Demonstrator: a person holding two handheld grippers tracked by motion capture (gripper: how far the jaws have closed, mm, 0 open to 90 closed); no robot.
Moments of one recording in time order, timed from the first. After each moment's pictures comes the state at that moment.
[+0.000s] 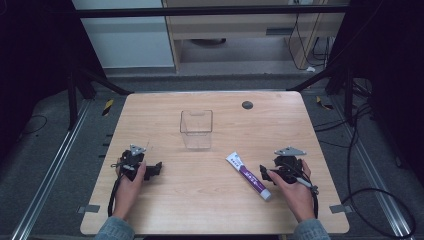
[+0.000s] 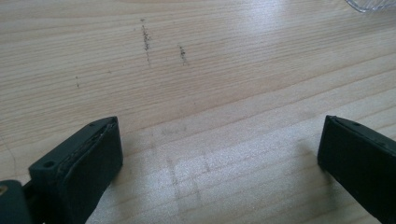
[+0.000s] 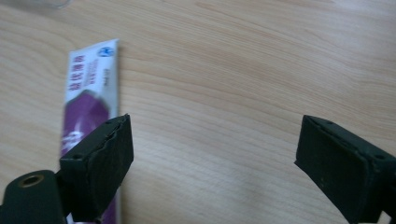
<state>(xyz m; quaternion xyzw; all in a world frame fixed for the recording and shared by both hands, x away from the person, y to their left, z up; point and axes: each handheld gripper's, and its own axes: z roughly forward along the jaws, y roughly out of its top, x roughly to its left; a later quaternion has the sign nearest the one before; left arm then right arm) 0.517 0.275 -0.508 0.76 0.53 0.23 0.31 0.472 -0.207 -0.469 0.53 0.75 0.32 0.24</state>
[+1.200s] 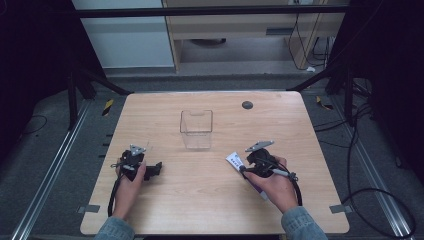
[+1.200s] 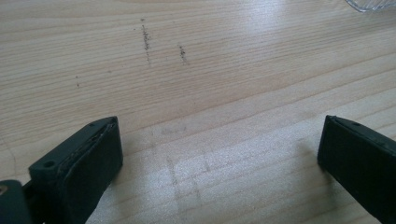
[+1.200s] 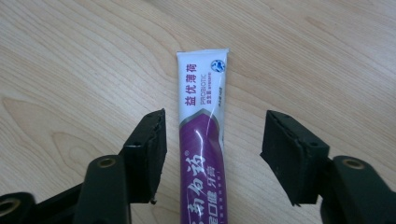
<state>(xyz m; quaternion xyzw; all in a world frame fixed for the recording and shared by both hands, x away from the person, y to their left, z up) 0.517 0.275 -0.508 0.76 0.53 0.23 0.31 0.483 -0.137 -0.441 0.45 0.83 0.28 0.17</state>
